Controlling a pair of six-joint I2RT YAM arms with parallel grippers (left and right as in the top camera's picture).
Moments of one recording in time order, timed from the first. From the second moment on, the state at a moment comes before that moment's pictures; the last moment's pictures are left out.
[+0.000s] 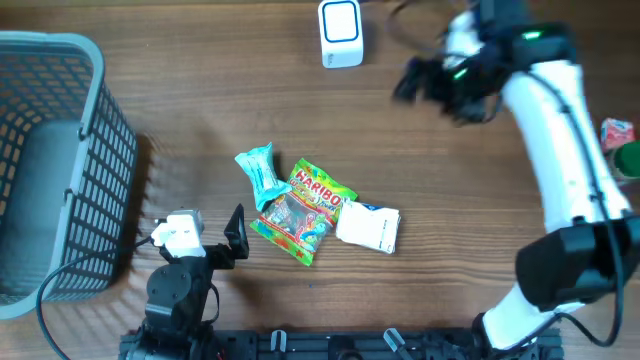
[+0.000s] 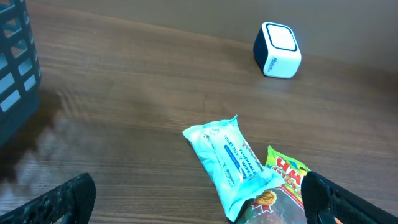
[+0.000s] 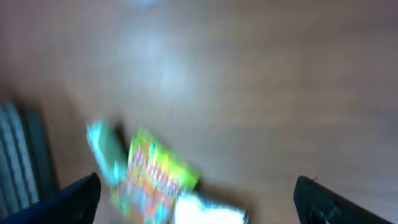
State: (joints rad) left arm -0.23 0.02 0.13 -0.41 -0.13 -0.27; right arm 0.17 1.83 1.79 -1.28 -0.37 0.27
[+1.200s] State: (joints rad) left arm -0.23 0.02 0.13 -0.41 -0.13 -0.27; right arm 0.75 1.84 1.17 -0.87 0.00 -0.49
